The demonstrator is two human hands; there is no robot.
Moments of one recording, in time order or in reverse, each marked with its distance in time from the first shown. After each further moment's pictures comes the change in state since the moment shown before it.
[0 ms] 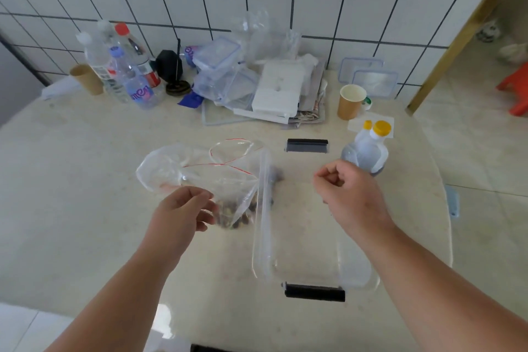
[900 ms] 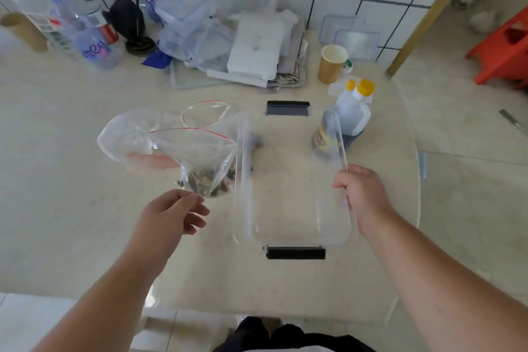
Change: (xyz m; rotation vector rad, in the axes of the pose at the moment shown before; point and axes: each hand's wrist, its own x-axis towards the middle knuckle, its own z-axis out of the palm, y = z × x) left_hand -0.026 -0.044 0.006 0.026 -0.099 -0.137; right_hand -0.011 0.082 -0.021 0.298 0.010 0.410
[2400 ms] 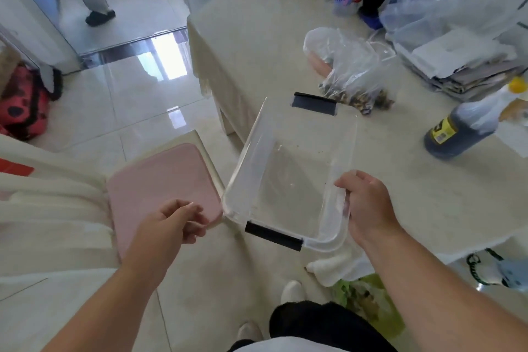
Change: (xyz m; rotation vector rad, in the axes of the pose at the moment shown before) left_hand -0.407 -0.195 0.140 -0.536 0.888 -0.150; right_hand -0.169 0.079 -0.069 -0.136 -0.836 -0.160
